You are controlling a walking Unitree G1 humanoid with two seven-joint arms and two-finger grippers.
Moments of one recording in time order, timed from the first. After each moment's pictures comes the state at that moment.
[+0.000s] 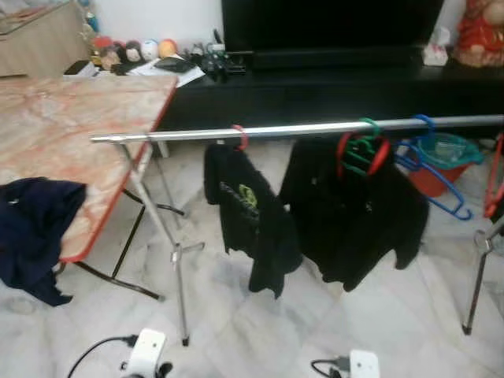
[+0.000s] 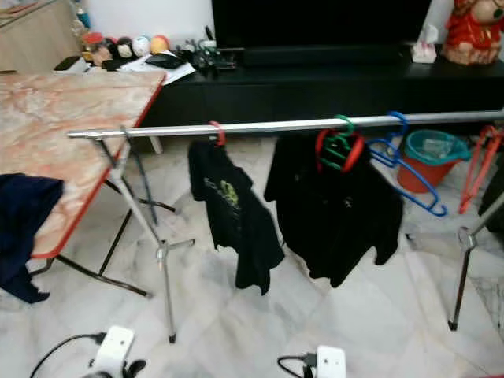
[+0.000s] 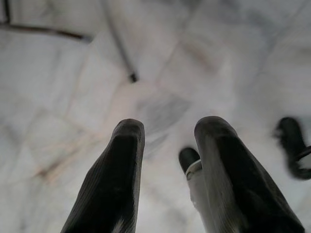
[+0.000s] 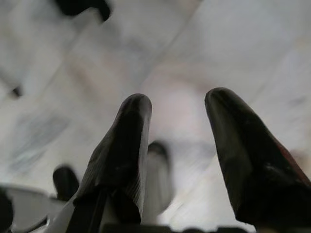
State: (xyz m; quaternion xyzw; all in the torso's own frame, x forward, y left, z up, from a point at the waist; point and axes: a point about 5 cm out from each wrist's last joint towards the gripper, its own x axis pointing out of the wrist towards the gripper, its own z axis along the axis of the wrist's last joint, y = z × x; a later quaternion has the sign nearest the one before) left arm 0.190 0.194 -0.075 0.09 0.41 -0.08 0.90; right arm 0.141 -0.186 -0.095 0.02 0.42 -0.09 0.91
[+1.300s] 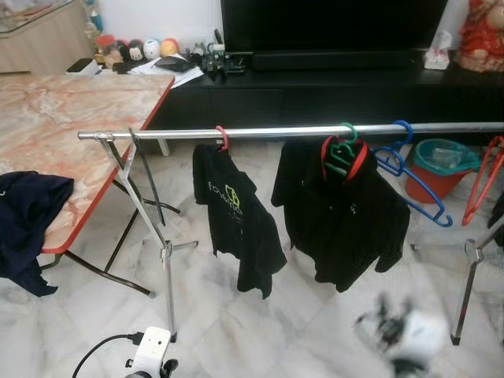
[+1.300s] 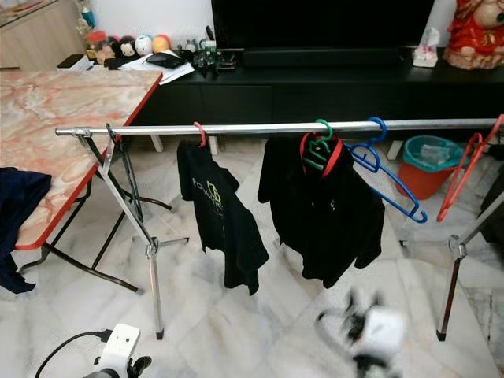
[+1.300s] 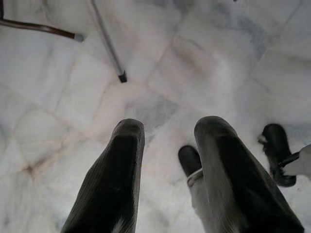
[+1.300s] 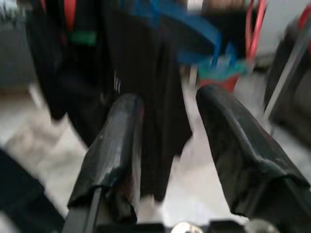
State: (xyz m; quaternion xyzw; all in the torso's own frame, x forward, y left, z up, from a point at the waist) left arm 0.191 0.199 -0.074 0.09 0.41 -0.07 0.90; right arm 0.207 -0.235 0.012 -0.01 0.02 -0.14 0.99
